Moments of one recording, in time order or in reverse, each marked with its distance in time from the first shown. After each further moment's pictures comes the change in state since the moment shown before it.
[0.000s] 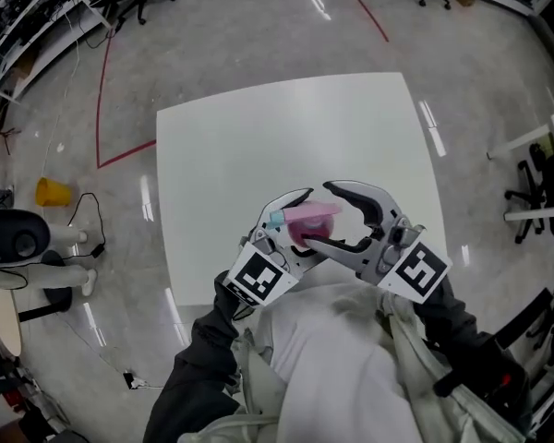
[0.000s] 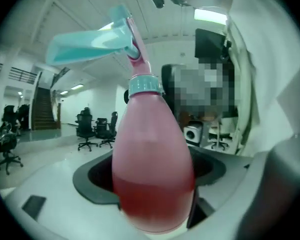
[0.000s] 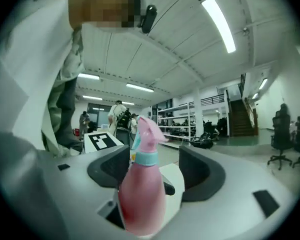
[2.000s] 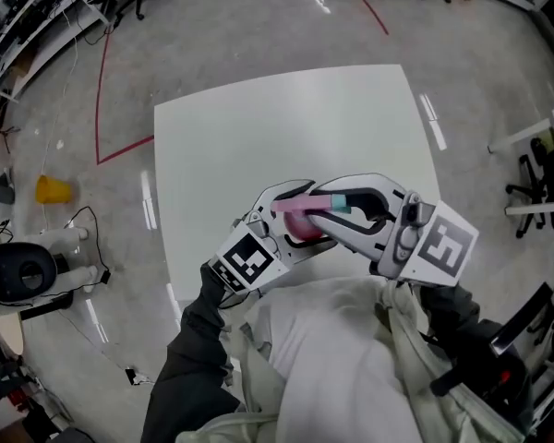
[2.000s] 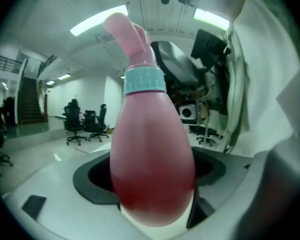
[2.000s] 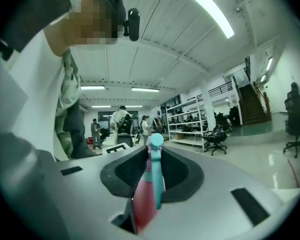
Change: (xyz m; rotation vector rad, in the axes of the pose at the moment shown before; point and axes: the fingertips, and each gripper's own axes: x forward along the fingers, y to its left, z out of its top) left arm 0.003 0.000 0.009 -0.015 0.079 -0.140; right arm 0.000 0.002 0.052 0.028 0.007 0.180
